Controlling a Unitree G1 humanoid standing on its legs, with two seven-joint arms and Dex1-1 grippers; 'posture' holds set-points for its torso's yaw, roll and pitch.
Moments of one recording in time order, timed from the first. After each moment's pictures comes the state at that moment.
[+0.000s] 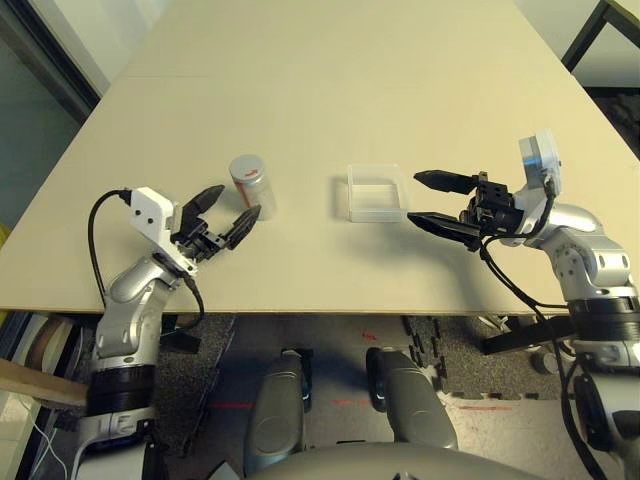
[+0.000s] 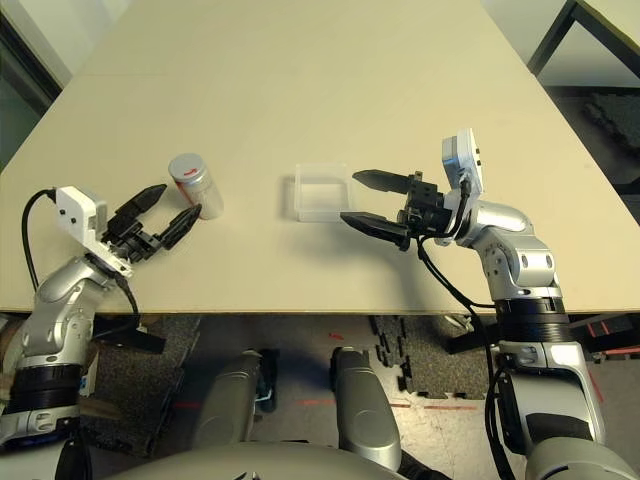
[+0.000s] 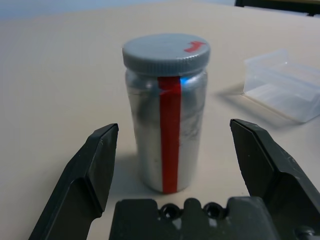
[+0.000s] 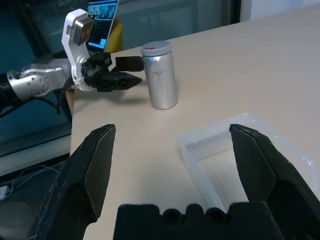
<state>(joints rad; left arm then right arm) -0.19 0.38 0.20 0.10 -0.33 -0.02 -0.66 -0.46 -0.54 -0.08 0.15 0.56 0.29 1.25</state>
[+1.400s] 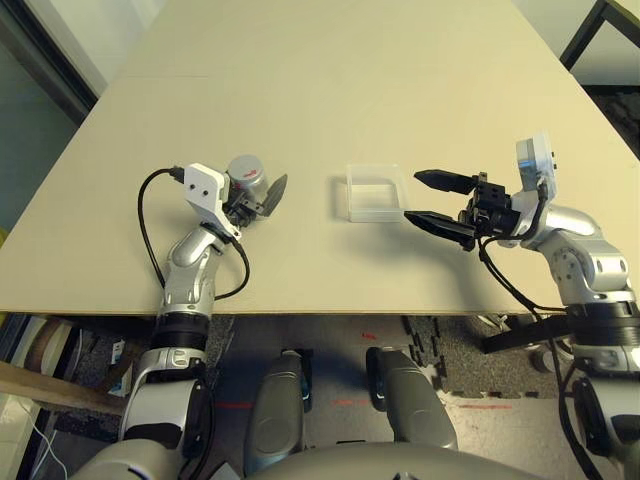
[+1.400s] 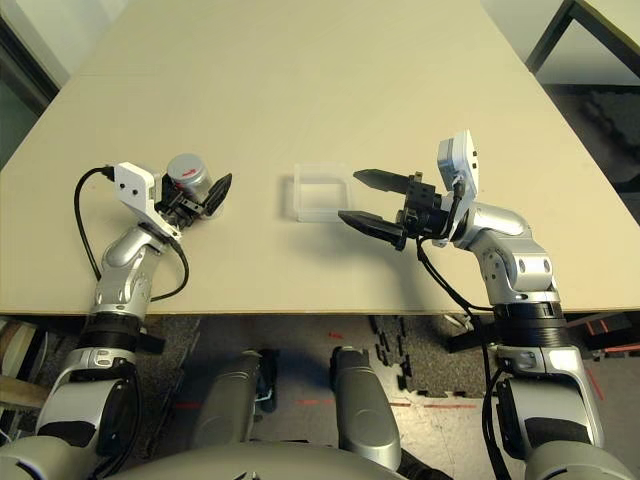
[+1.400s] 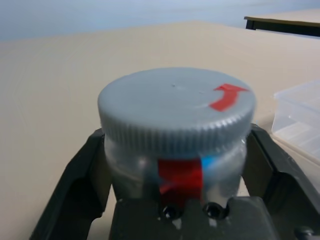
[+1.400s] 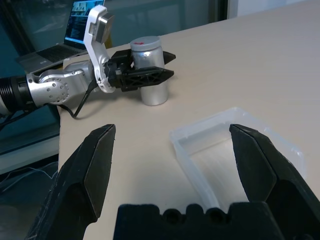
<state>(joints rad) -0.46 0.27 0.14 0.48 -0.27 -0.21 -0.60 -0.42 -0.53 -0.08 0.12 0.55 0.28 1.20</state>
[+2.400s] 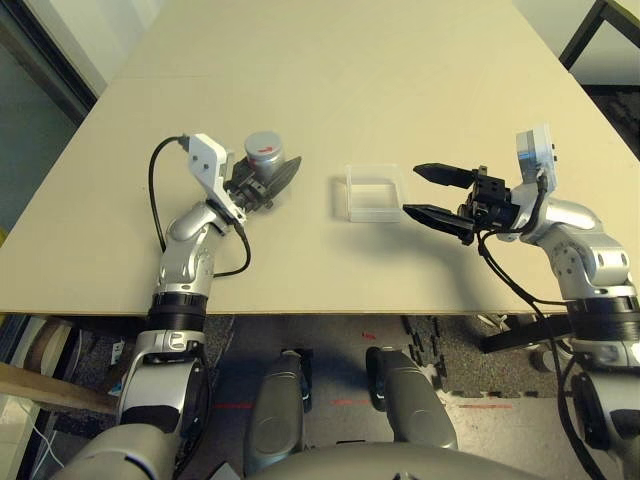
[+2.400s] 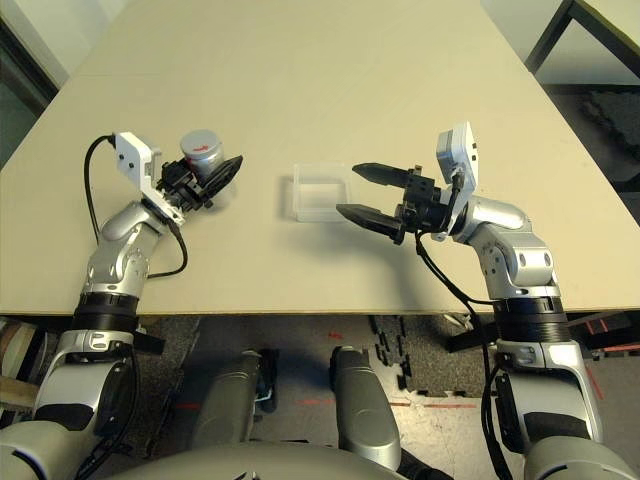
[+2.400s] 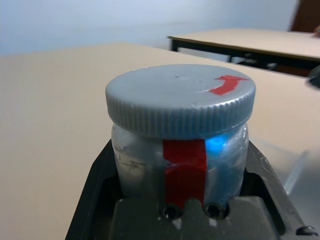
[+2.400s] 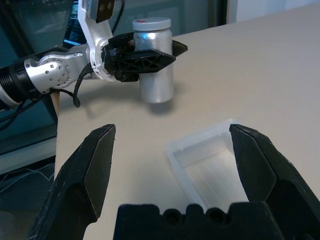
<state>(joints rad) -0.60 0.31 0.08 0.31 -0.40 0.10 -0.83 -0.53 -0.53 -0.05 0.11 0.55 0.35 1.18</state>
